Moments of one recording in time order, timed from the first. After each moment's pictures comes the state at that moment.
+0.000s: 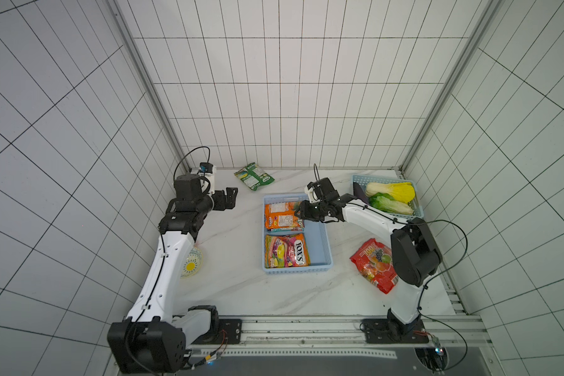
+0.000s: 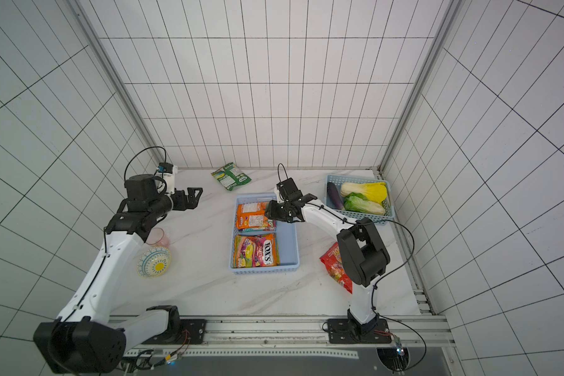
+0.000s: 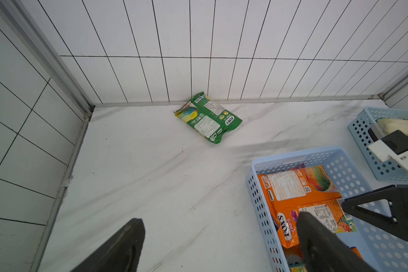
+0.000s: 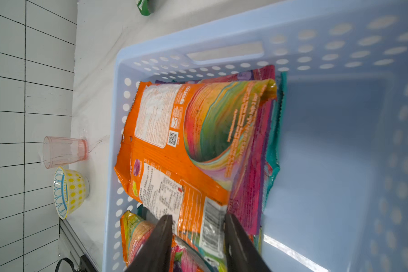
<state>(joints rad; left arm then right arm) 0.02 1.16 1.14 -0.49 0.22 -0.02 0.67 1.85 1.39 -0.43 -0.30 0.58</state>
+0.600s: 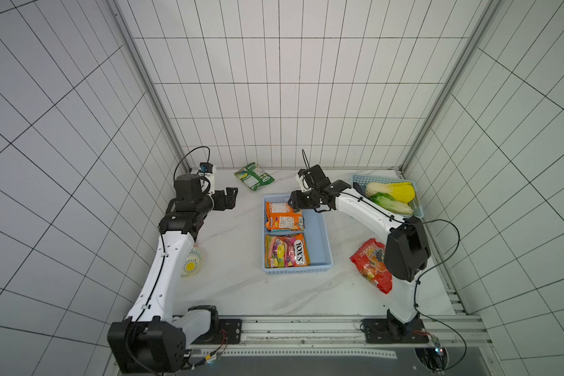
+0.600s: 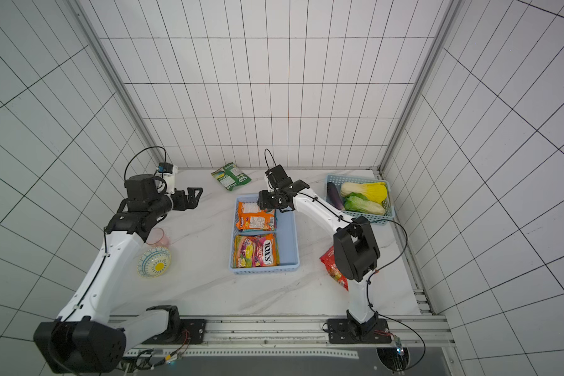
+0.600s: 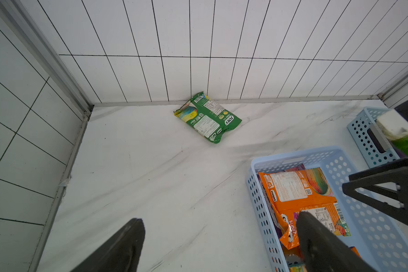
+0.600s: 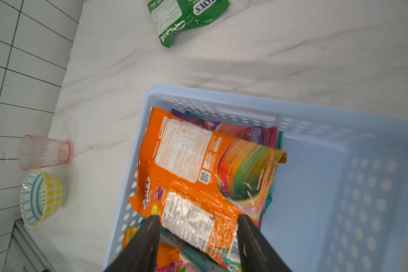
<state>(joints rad) 0.02 1.16 1.14 -0.49 0.22 -0.02 0.74 2.00 1.74 -0.64 -0.16 0.42</state>
